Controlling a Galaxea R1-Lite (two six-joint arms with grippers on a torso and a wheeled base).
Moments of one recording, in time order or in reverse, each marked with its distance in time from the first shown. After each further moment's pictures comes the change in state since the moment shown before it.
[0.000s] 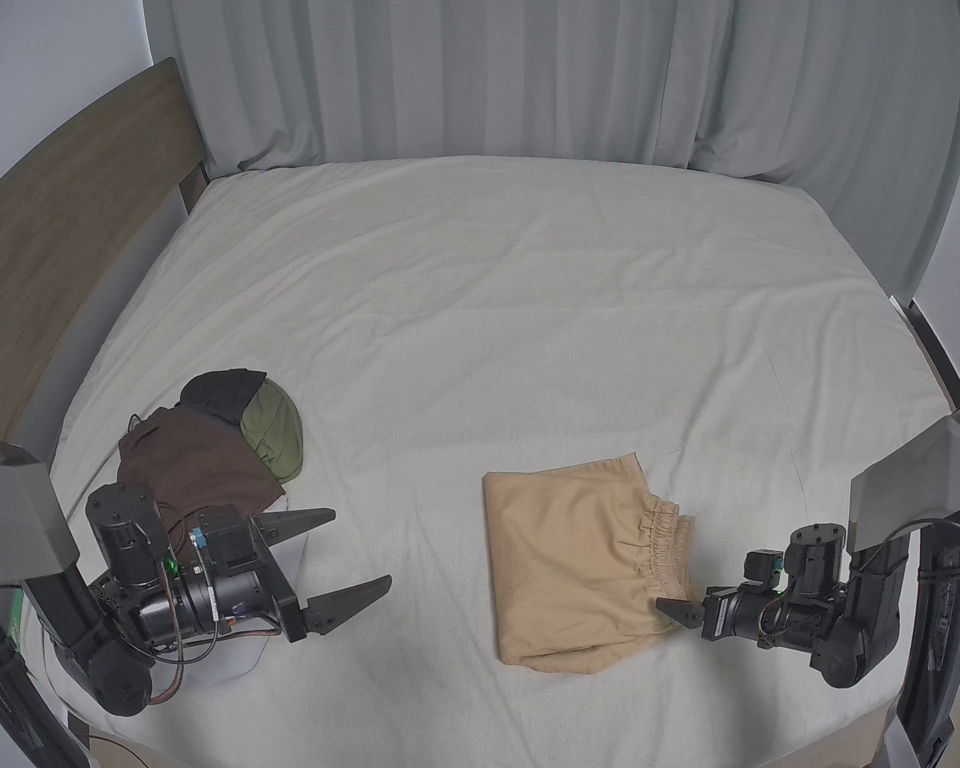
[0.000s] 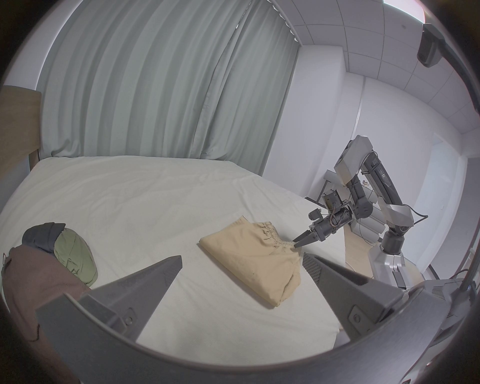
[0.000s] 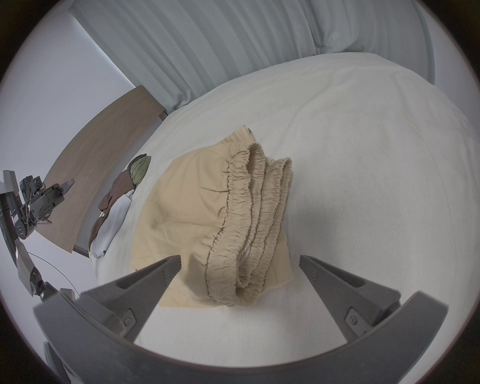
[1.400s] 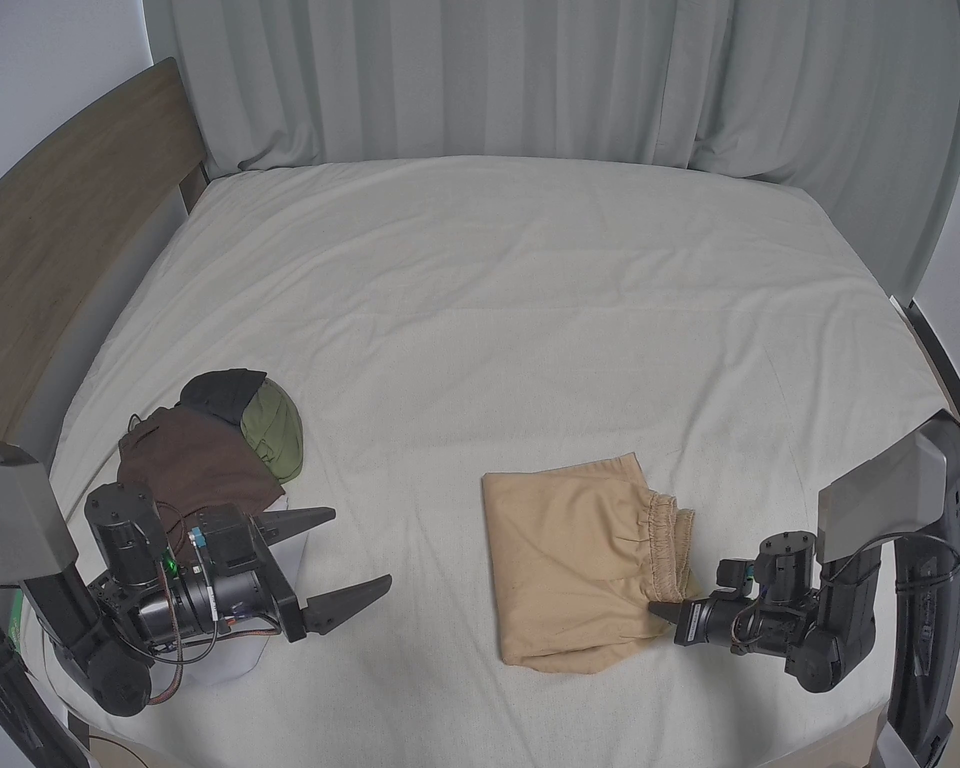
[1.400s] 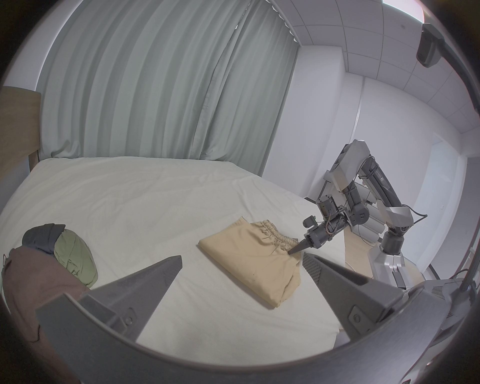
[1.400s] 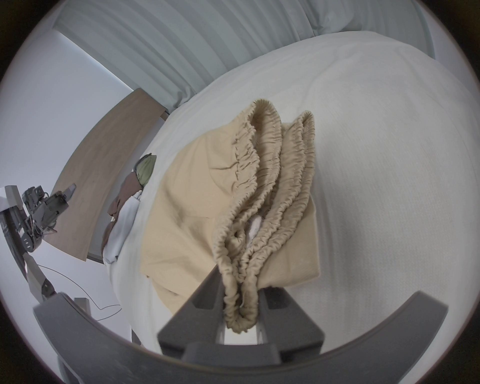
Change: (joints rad) left arm -0.002 -0.005 0.000 0.000 0.000 0.000; right arm 0.067 0.084 -0.079 0.001 0.029 0.116
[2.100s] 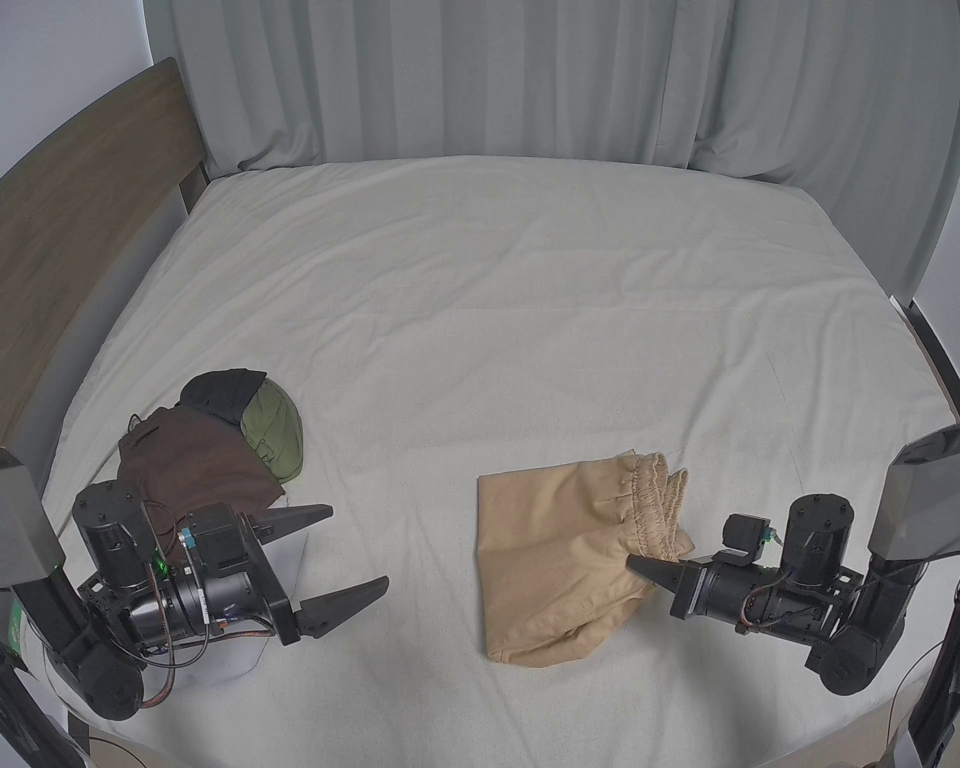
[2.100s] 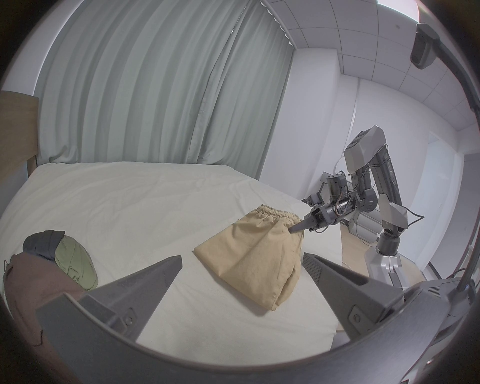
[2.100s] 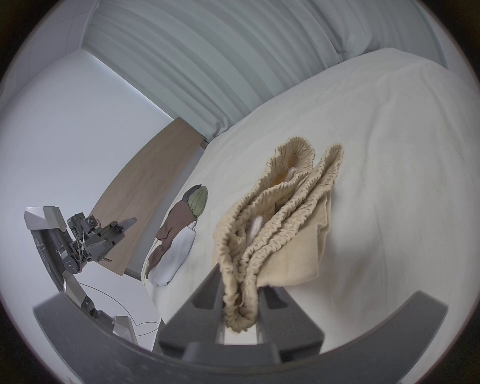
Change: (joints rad) left arm -0.003 -0.040 0.017 -0.001 -0.014 0.001; right arm 0.147 -0.299 0.019 0.003 -0.002 0.125
